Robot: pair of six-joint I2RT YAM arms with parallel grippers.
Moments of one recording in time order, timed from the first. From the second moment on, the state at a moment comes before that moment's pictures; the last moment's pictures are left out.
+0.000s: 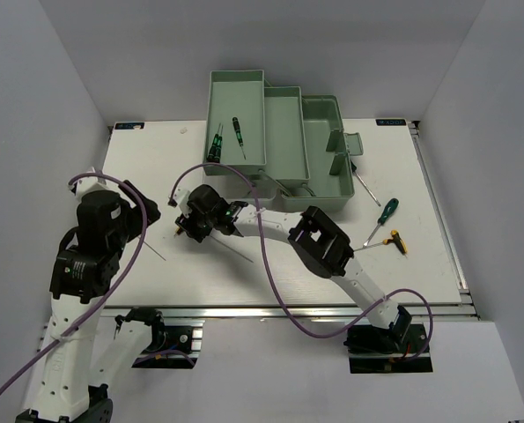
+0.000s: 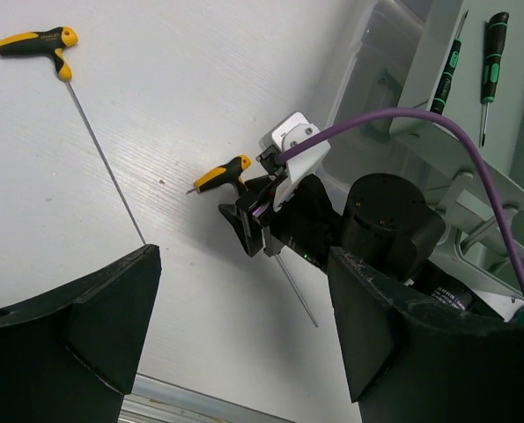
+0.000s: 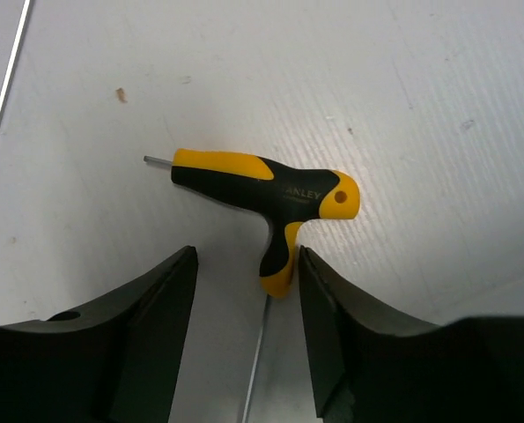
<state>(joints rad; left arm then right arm) -0.16 0.73 1.15 -0.95 -0.28 -0.64 1.05 2.43 1.90 -0.13 -0.12 -0.13</state>
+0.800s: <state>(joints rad) -0.16 0.89 0.98 -0.89 -0.31 -0.81 1.03 2.07 1.41 -0.19 -0.31 -0.19</state>
